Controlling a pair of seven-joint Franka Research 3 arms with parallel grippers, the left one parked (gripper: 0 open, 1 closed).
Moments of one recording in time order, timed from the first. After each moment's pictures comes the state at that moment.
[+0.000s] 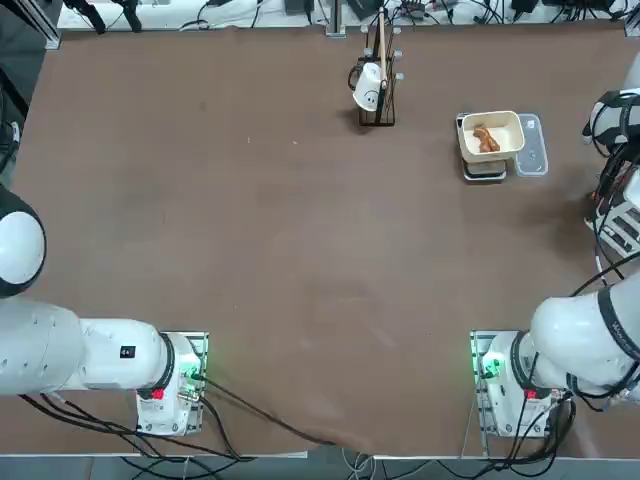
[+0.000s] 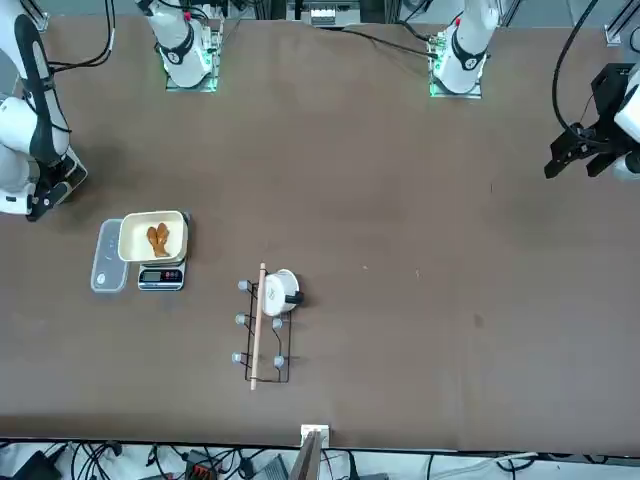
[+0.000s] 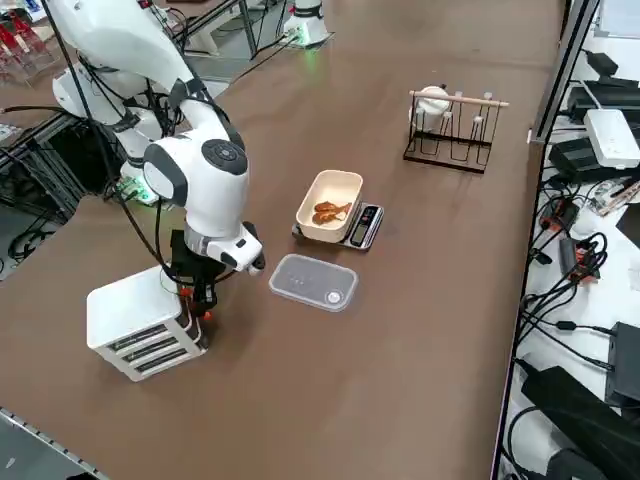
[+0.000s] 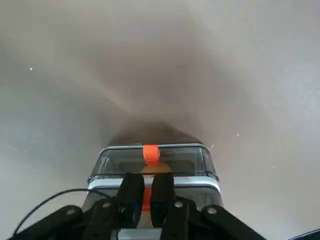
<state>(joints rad) -0.37 0.35 -0.18 -2.12 -0.49 2.27 -0.94</state>
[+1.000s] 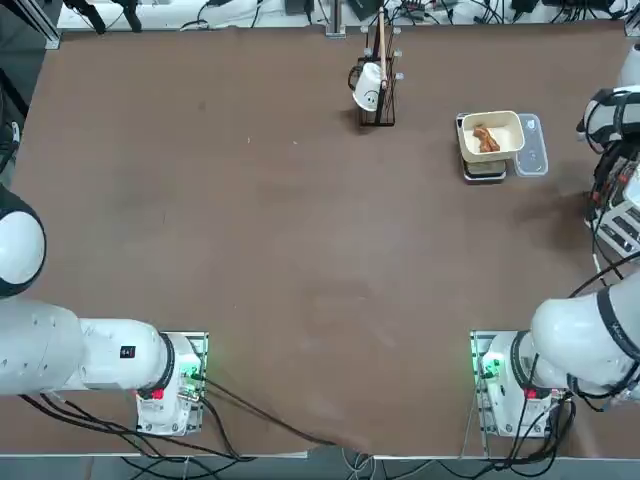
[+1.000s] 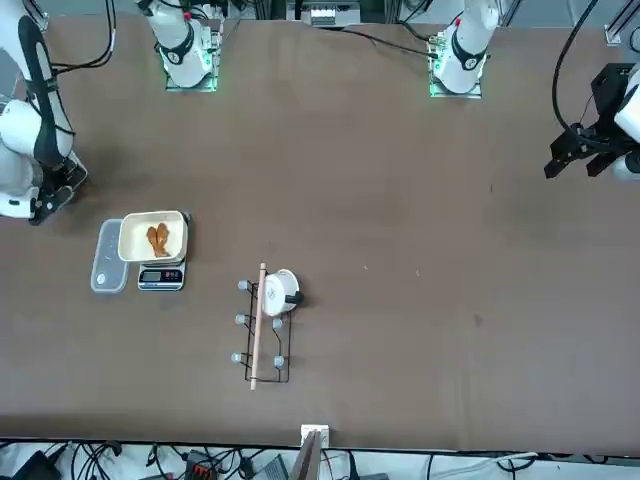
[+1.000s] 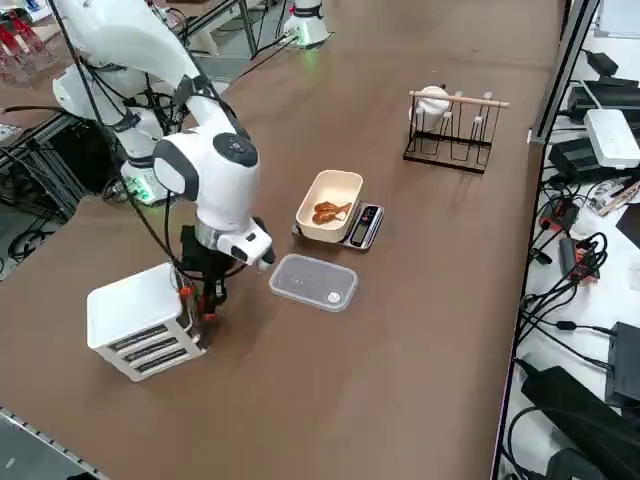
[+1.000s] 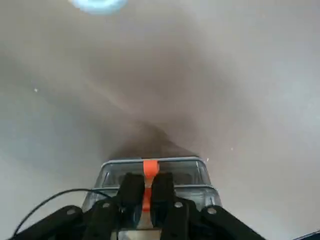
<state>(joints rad) -0.33 0.35 -0.17 -2.12 -0.49 2.28 -0.90</state>
